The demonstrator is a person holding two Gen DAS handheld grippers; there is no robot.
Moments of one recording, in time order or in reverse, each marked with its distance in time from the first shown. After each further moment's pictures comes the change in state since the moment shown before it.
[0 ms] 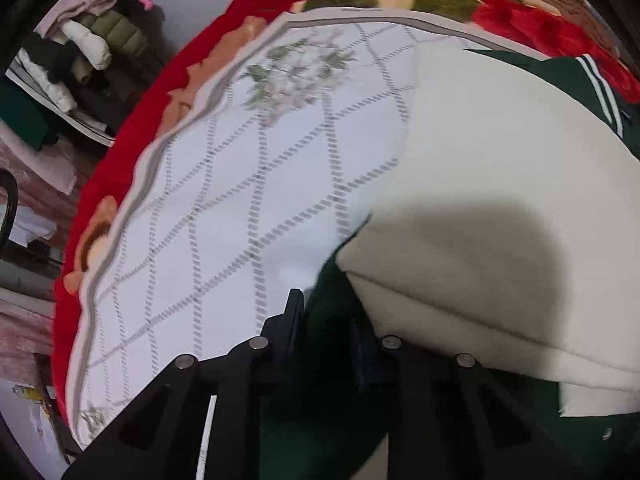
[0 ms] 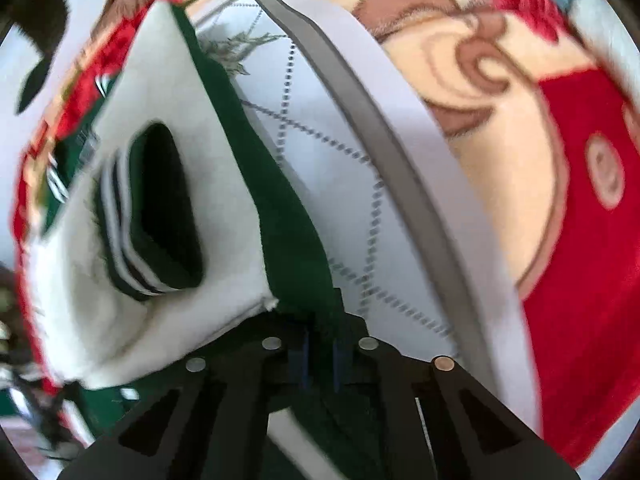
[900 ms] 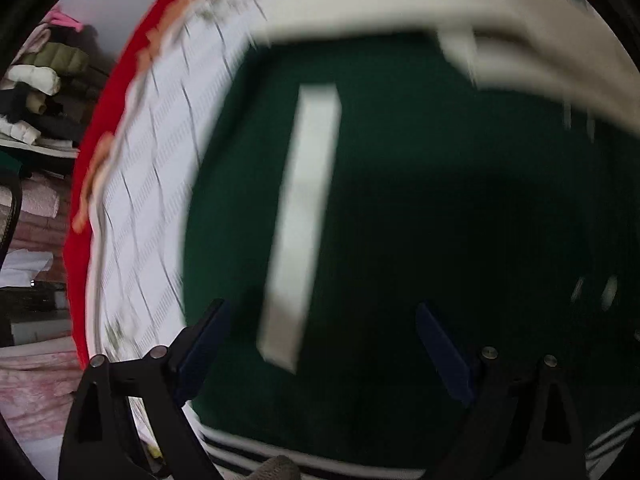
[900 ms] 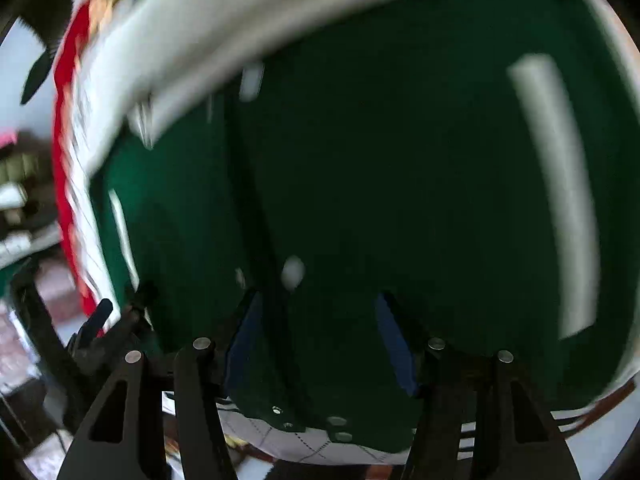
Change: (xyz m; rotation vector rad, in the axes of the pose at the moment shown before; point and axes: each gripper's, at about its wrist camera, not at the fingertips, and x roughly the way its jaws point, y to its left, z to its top) left arm -0.058 -0.003 -0.168 0.308 0.200 -0.048; right arm 0.034 0.163 -0.233 -0.270 0.410 0.045
